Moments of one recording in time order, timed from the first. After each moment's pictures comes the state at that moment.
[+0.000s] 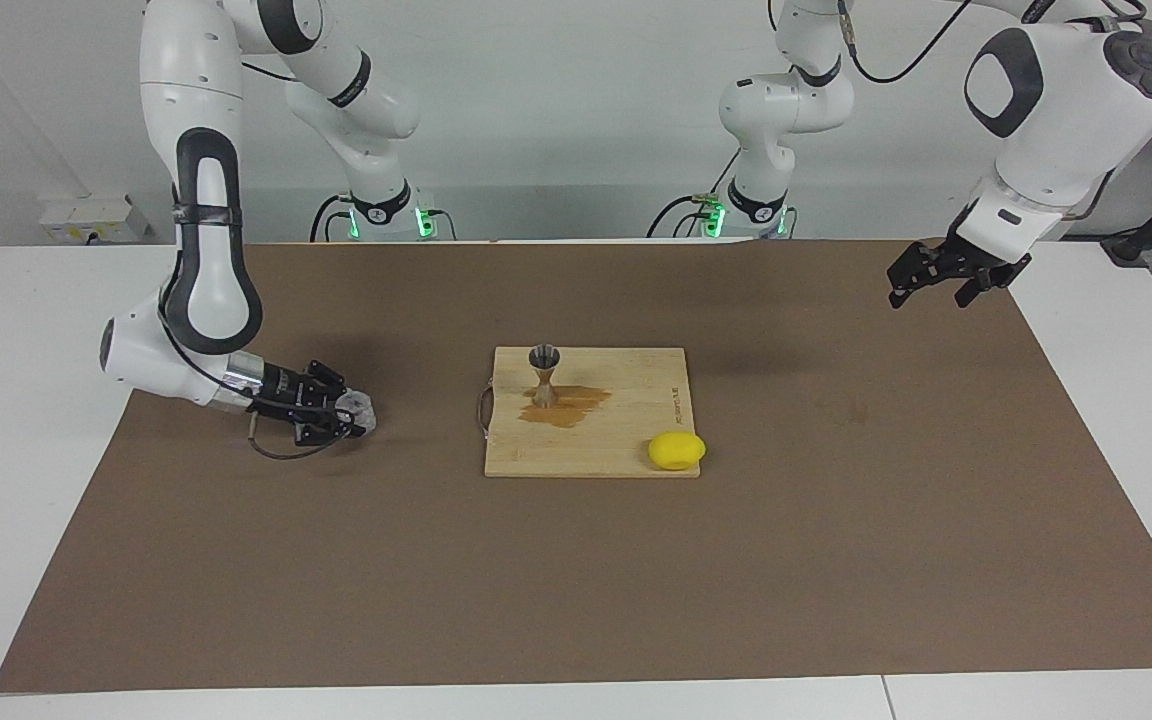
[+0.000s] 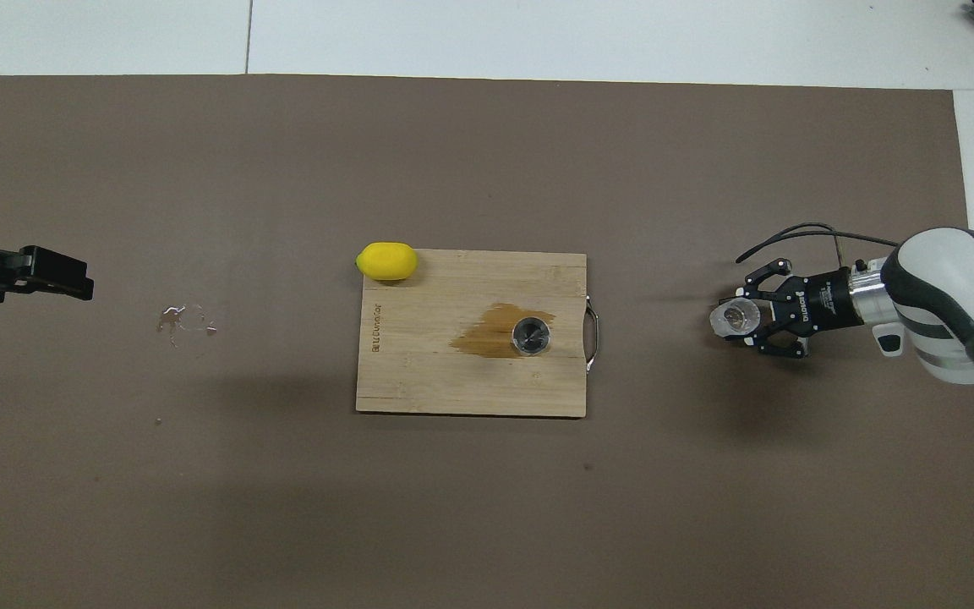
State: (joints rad) left arm 0.02 -0.01 -0.01 -1.73 -0.04 1.67 0.06; right arm -0.33 0.39 0.13 -2.00 0.74 1.98 0.83
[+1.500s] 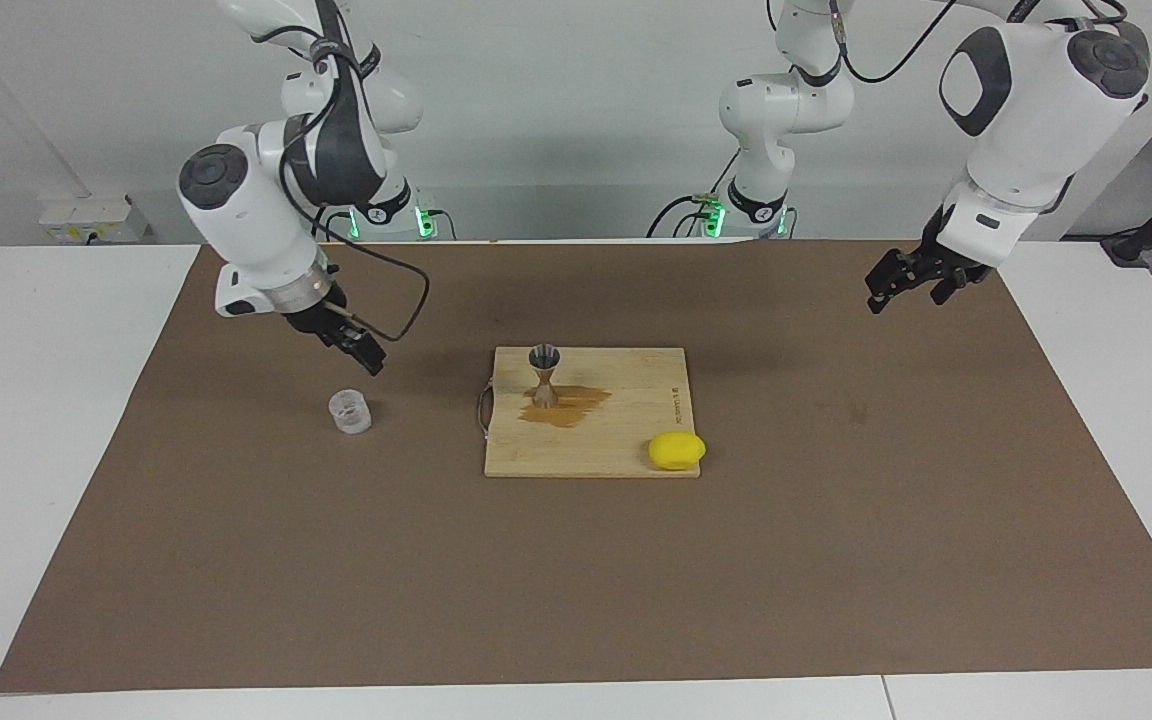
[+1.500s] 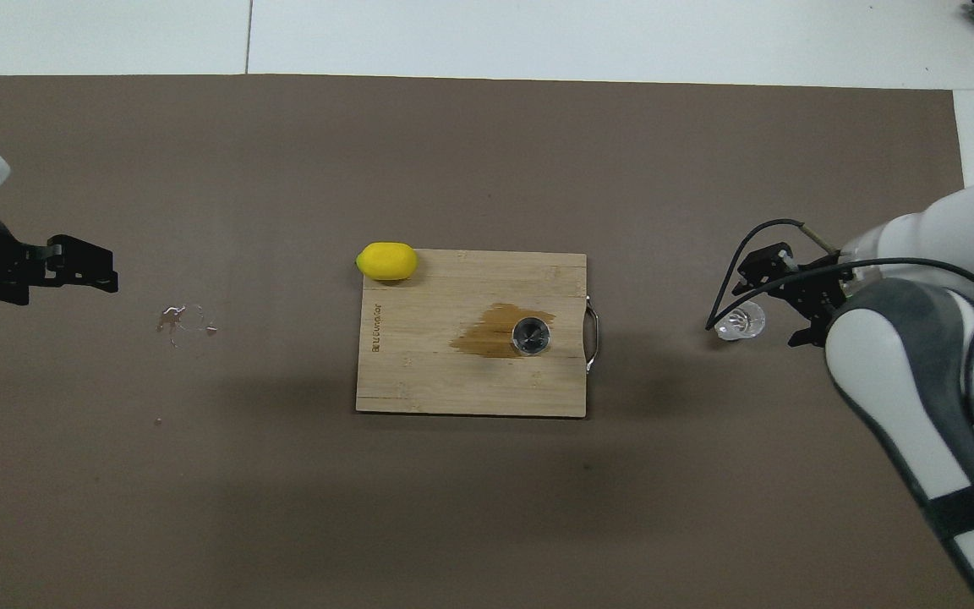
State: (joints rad) left arm 0.02 -0.01 -0.07 -1.72 -0.04 1.68 -0.17; right arm 0.00 0.01 0.15 -1.99 0.03 1.95 0.65
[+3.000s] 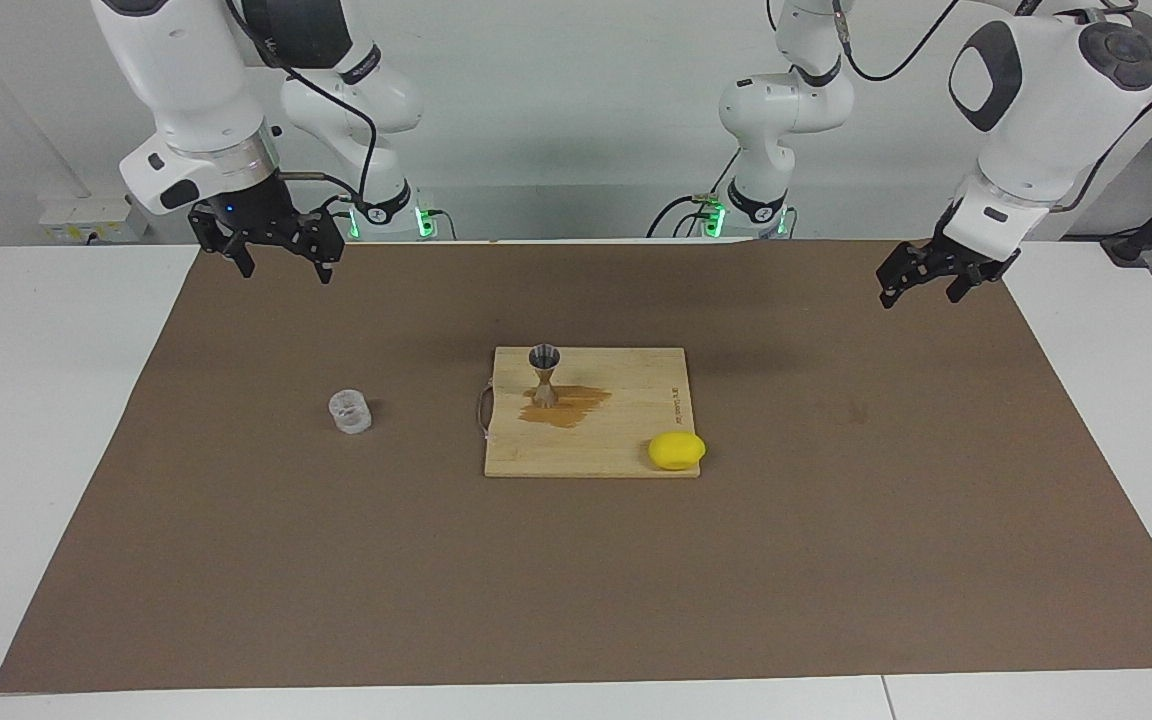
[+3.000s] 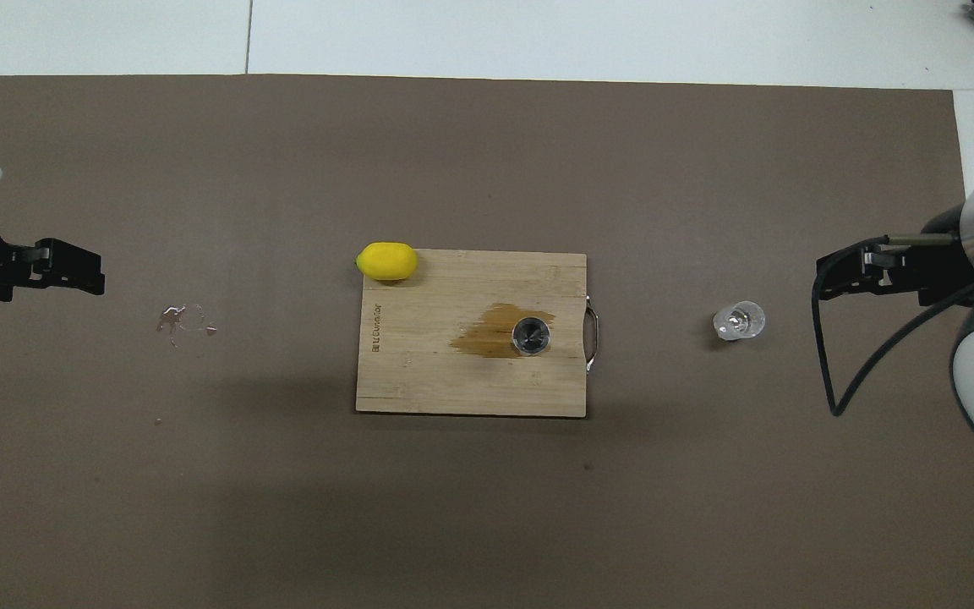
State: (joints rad) left arm 0.02 -0.01 -0.05 -1.71 0.00 1.66 -0.03; right arm -0.03 -0.01 0.12 -1.61 -0.04 1.55 0.18
